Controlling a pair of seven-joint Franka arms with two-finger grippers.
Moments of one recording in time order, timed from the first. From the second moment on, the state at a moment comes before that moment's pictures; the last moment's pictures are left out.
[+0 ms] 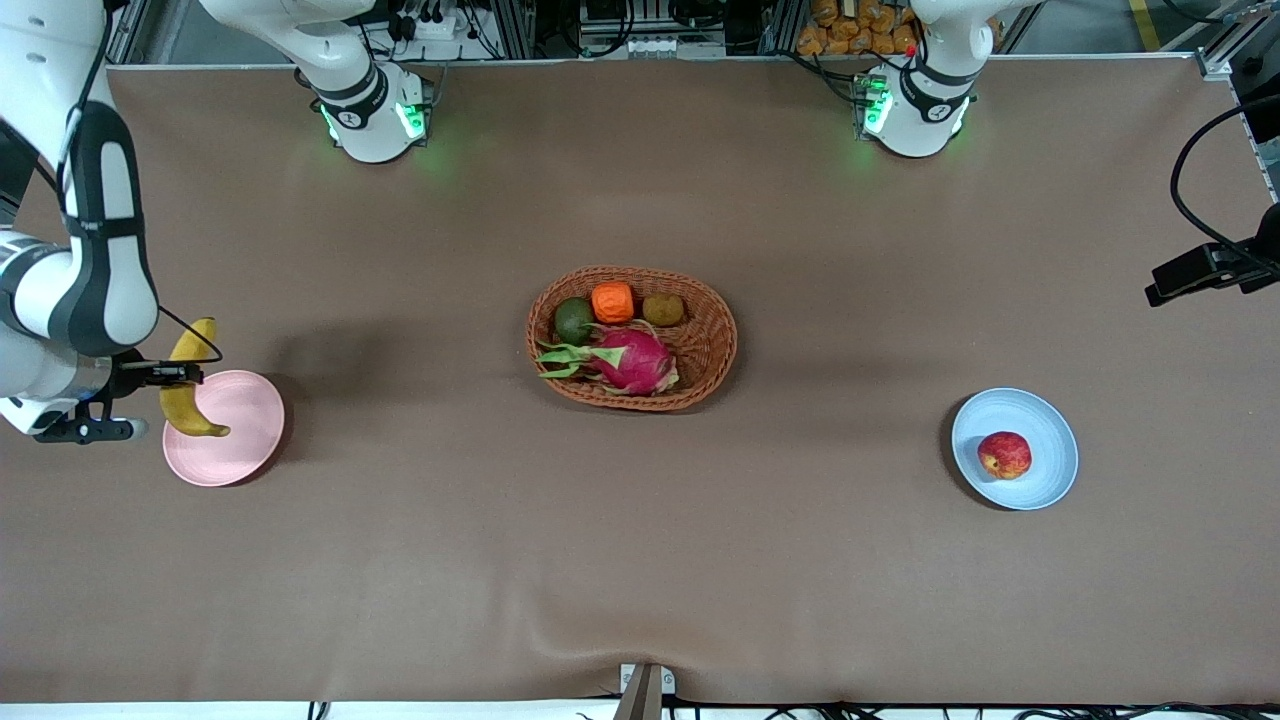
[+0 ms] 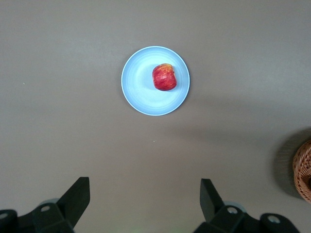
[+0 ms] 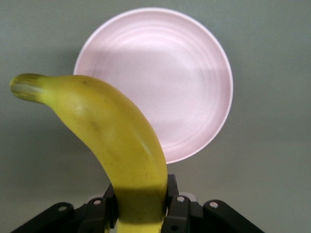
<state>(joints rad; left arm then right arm) 0.27 0.13 -0.26 -1.41 0.07 1.49 -0.12 0.12 0.48 -0.45 -1.80 0.18 1.98 -0.40</state>
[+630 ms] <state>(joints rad) 0.23 0.11 -0.25 -1.41 0.06 1.49 -0.11 0.08 0.69 -0.44 -1.63 0.24 1.99 -0.41</state>
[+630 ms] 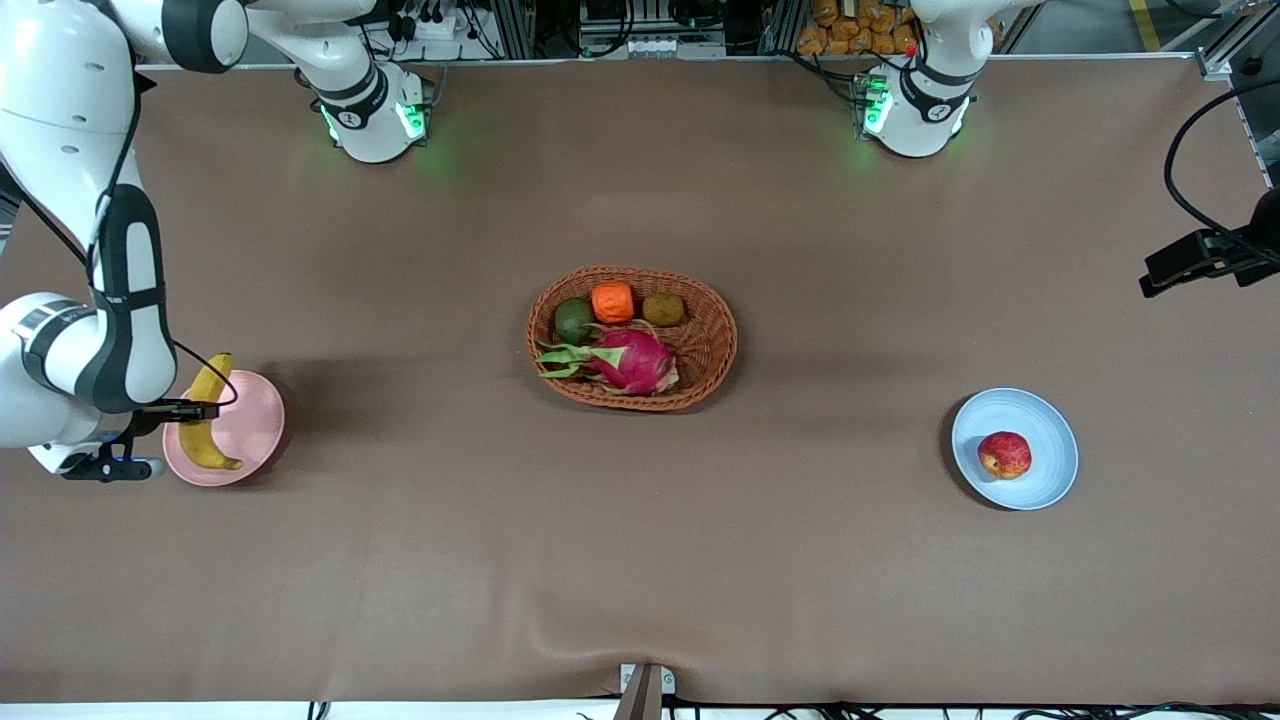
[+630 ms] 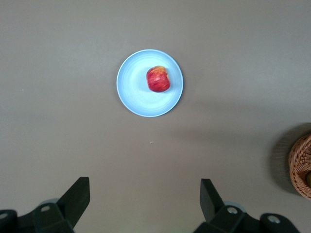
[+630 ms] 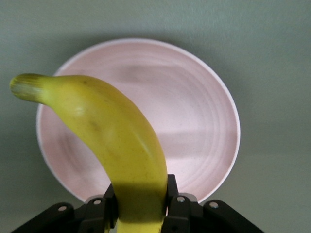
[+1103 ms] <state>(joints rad) -0.01 0.02 0.00 -1.50 0.06 1.49 -0.10 0.03 0.71 -0.40 -1.61 0.25 1.99 -0.43</state>
